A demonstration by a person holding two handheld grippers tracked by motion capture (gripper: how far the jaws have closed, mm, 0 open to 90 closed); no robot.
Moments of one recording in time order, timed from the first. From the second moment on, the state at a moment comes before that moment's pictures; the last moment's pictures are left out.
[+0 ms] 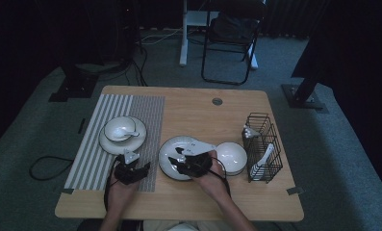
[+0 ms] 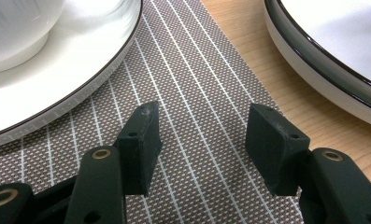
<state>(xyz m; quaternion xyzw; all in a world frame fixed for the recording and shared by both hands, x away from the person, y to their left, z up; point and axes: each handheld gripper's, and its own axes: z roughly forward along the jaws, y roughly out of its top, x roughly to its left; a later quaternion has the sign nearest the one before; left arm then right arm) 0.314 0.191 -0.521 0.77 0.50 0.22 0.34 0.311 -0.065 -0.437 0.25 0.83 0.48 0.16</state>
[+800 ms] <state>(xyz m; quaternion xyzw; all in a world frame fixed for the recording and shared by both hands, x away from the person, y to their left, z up) 0.314 0.190 -0.522 0.77 0.50 0.22 0.34 0.278 -0.103 -0.460 0.28 0.82 0.47 0.16</state>
